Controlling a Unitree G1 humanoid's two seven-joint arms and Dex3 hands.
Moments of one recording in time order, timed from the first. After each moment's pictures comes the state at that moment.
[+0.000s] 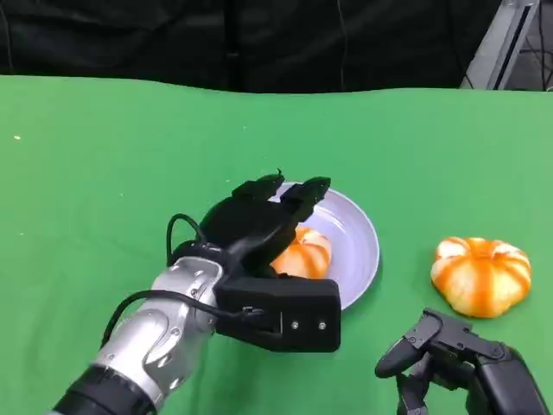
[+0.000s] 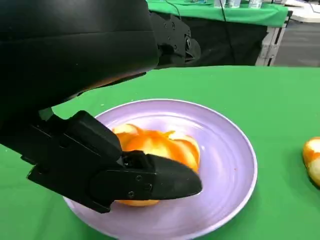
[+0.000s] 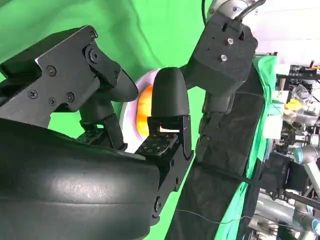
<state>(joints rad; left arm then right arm) -0.49 0.14 -0.53 0.40 0.78 -0.02 -0.02 0.47 -0.02 0.21 -0.43 -0.14 -0.11 0.03</state>
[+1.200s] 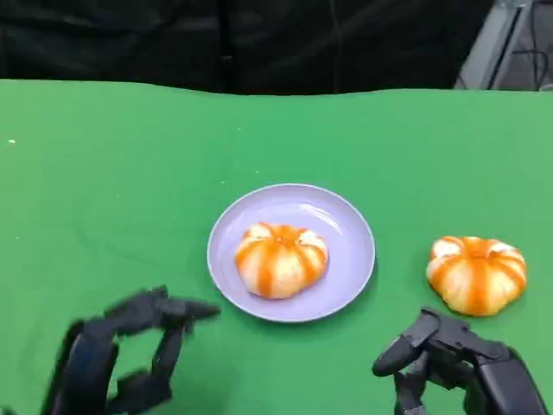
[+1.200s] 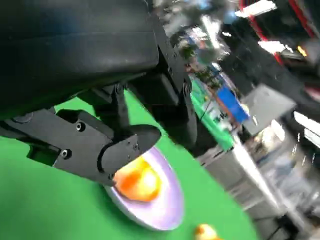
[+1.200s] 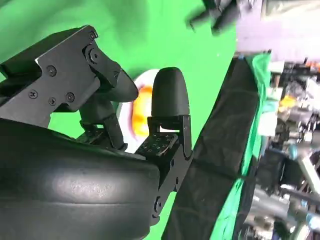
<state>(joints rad) 0.27 0.18 -0.12 0.09 0.13 -0.68 0.14 0.48 -0.02 0.22 -0.45 -0.14 -0.09 0.03</state>
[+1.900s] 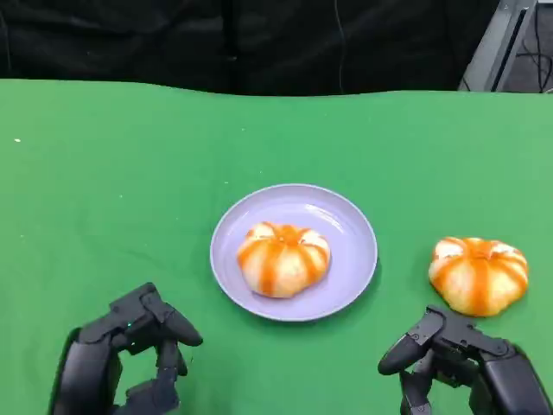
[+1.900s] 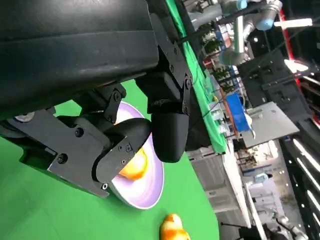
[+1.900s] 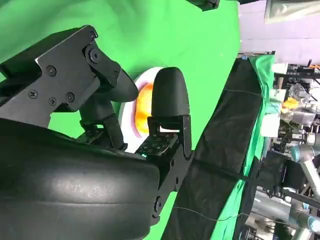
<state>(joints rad) 0.26 0.08 -0.07 0.08 0.00 -0.63 0.00 0.47 -0.03 0.20 -0.44 -0.14 -0.10 0.04</state>
